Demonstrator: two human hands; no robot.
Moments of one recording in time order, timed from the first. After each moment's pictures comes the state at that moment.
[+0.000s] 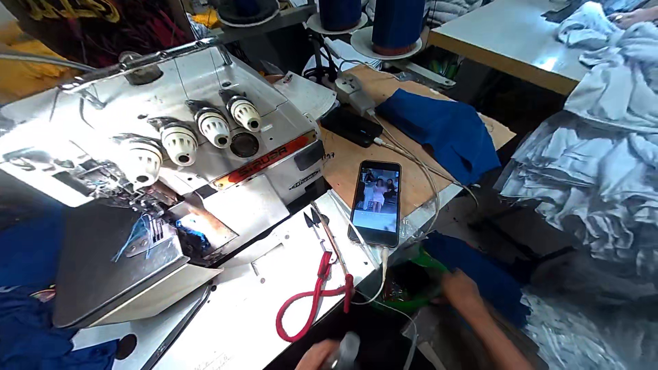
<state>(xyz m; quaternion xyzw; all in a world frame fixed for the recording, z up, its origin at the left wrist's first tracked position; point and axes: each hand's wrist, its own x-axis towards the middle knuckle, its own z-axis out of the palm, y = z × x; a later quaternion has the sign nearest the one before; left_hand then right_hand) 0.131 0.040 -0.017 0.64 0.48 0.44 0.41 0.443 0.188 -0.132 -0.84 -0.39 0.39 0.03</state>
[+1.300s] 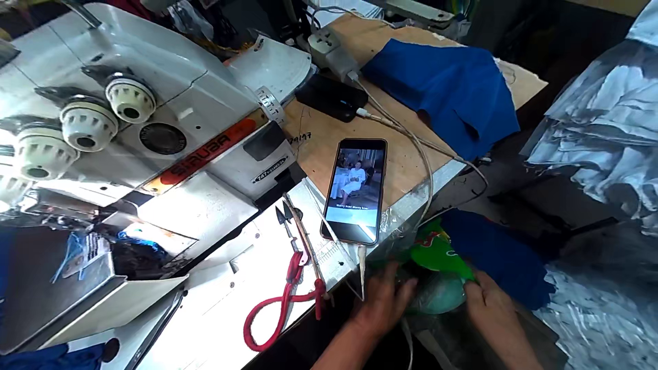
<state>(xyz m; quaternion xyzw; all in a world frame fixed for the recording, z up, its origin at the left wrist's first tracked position) 0.257 0.154 -0.113 0.73 0.58 0.16 0.32 0.456 0.134 -0.099 -0.77 -0.49 0.34 0.21</state>
